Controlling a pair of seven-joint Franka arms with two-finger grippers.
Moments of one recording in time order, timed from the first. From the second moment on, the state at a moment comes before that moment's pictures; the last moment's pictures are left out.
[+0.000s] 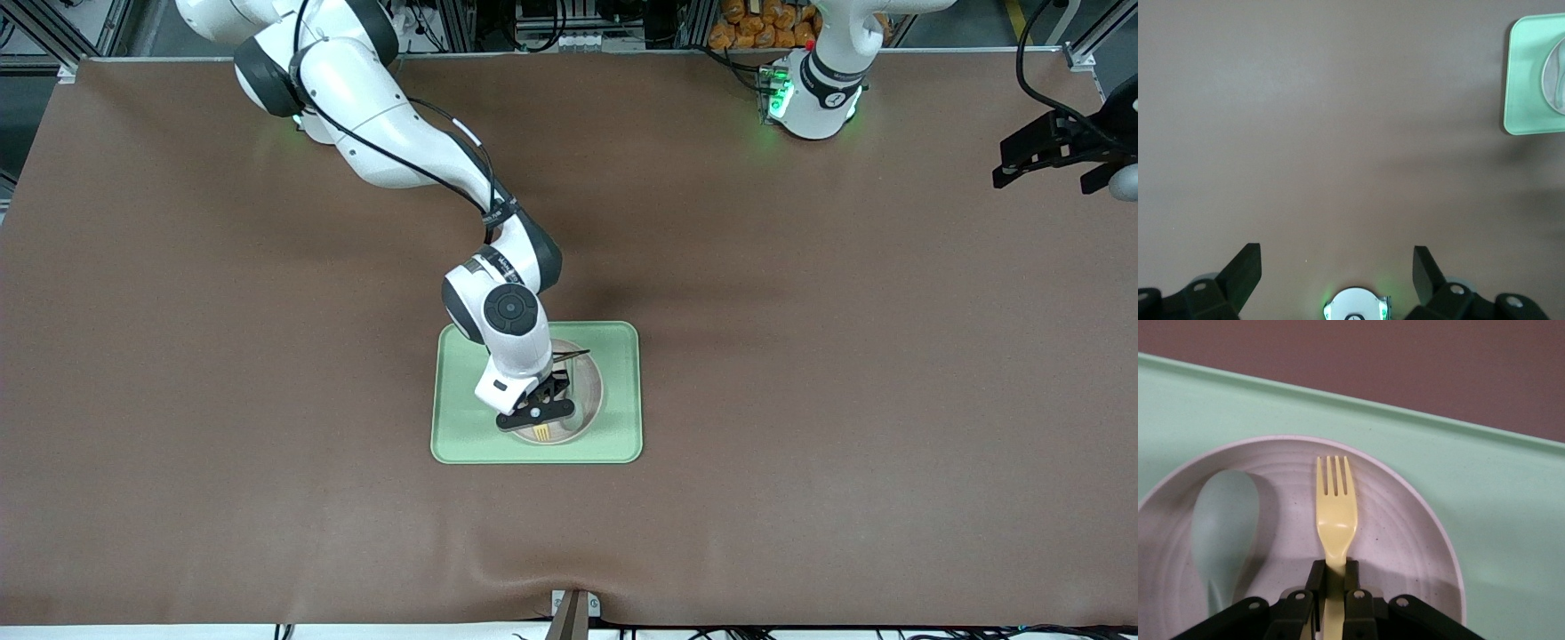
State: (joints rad) left arm -0.07 0.02 0.02 -1.38 -0.01 1.33 0.03; right arm 0.65 1.00 -0.04 -1.15 -0.06 2.27 0.46
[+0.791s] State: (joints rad) left arm -0.07 0.05 0.02 -1.39 0.00 1.38 0.03; right arm 0.58 0.92 -0.04 -1.11 -0.06 2.10 0.48
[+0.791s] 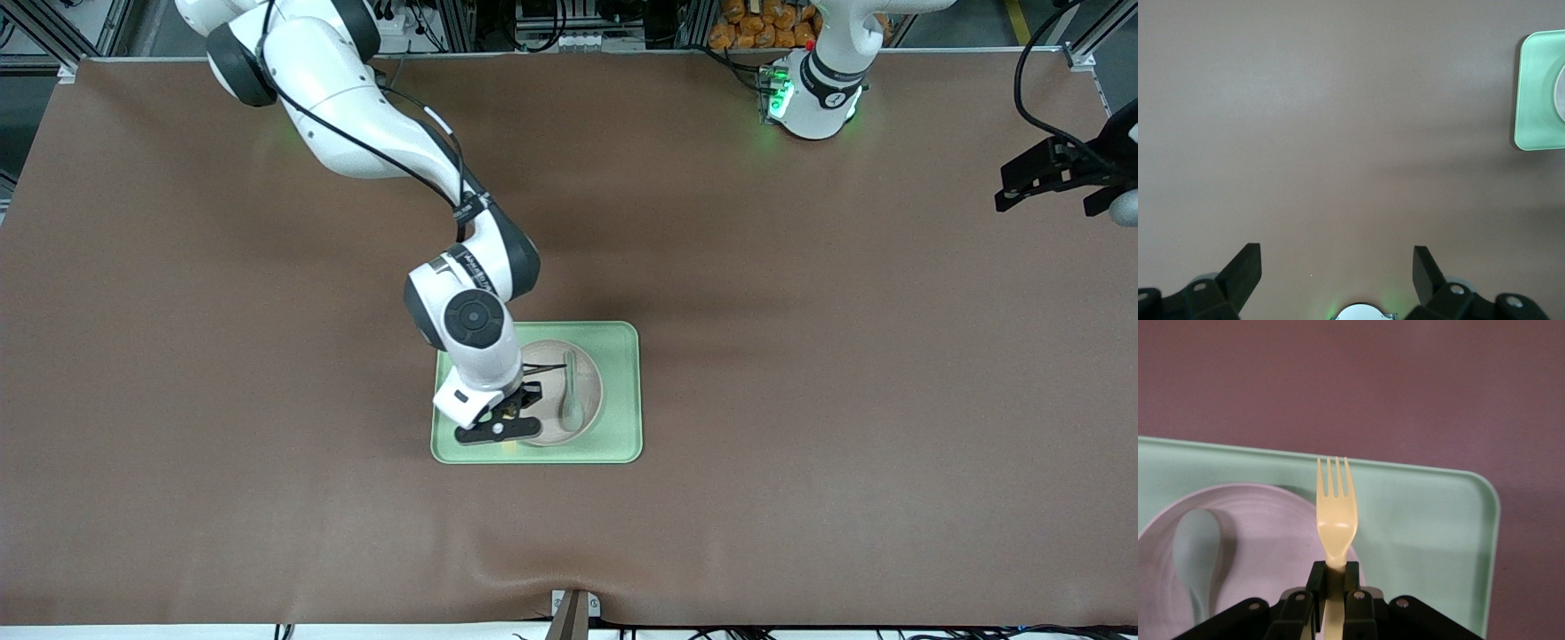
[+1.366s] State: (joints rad) left arm -0.07 0.06 0.02 -1.39 0.00 1.39 0.02; right arm 0.50 0.89 -0.05 -1.29 -0.06 2.19 0.44
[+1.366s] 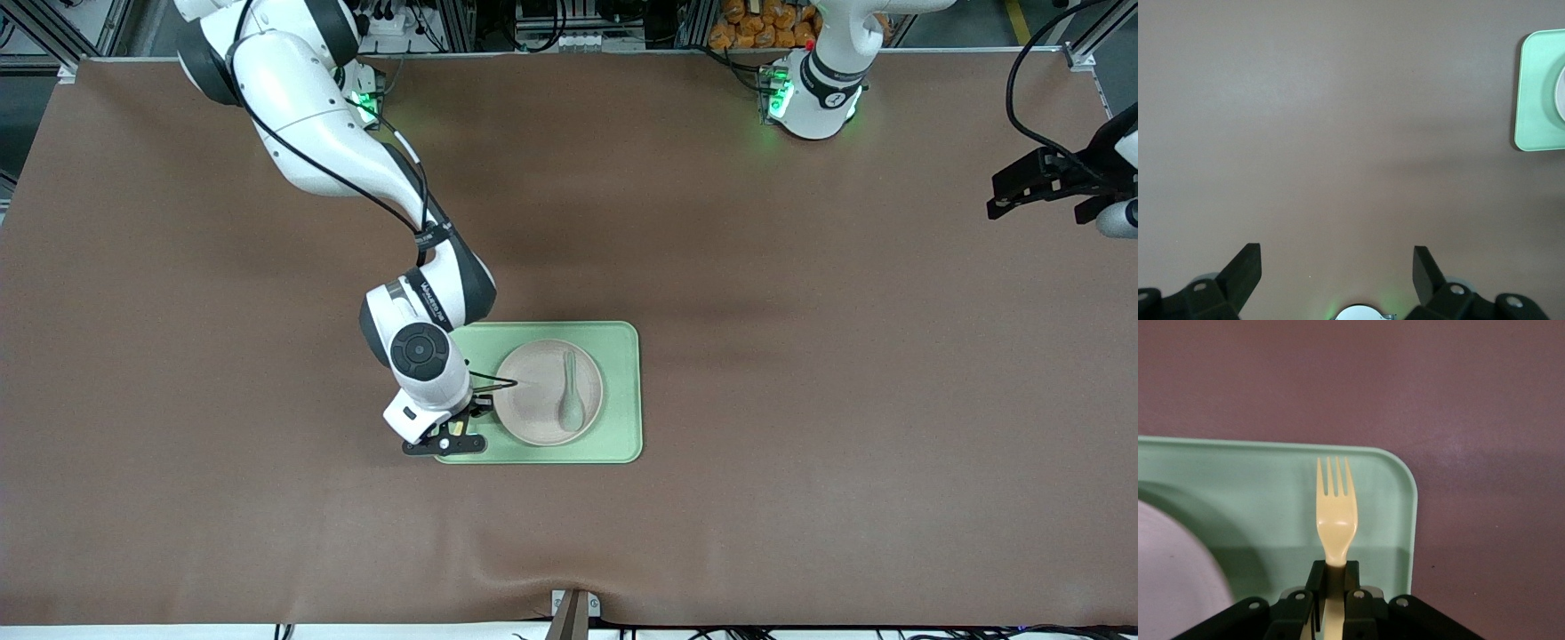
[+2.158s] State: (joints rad) left arm -0.07 0.06 0.02 -1.39 0.00 1.40 0.01; right arm 0.52 0.84 -0.04 -1.40 -0.06 2.26 0.47
